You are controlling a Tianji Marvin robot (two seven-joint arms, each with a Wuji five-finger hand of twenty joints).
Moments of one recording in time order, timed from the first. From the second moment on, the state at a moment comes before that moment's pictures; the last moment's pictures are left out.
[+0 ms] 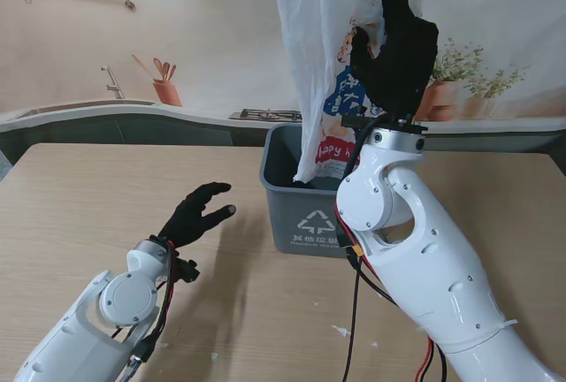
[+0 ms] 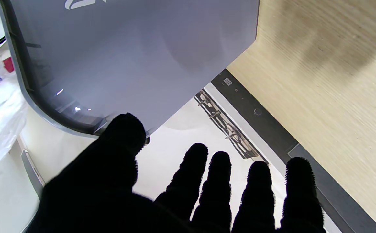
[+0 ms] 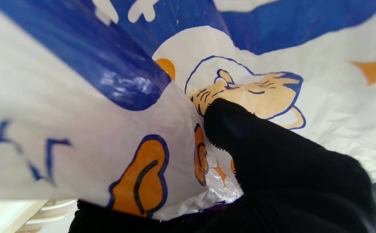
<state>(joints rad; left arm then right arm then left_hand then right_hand) 1.53 -1.15 -1.20 -1.52 0.27 -0.14 0.06 -1.16 -1.29 1.09 -1.67 -0.68 0.13 -0.87 0.65 -0.20 0.44 -0.03 0.35 0.27 0.31 0.22 0.21 0.19 0.39 0.31 0.08 0.25 0.31 0.42 -0.08 0.33 0.74 0.37 0.67 -0.55 1.01 -0.30 0.28 -0.12 1.44 0.70 0.70 -0.09 1.29 0.84 0.69 0.05 1.18 0.63 0.14 0.07 1.12 0.37</state>
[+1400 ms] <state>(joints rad) 1.54 -1.15 -1.22 -1.53 0.27 -0.14 0.07 -1.31 -1.27 1.02 -1.81 -0.73 0.28 -0.72 0.65 -0.20 0.44 -0.03 0.35 0.27 0.31 0.22 0.21 0.20 0.39 0.31 0.08 0.24 0.31 0.42 -0.08 0.33 0.74 0.37 0.69 -0.49 0.94 -0.24 0.09 -0.11 1.43 0.70 0.44 -0.10 1.27 1.03 0.47 0.05 1.11 0.64 -0.04 0.02 1.06 0.38</state>
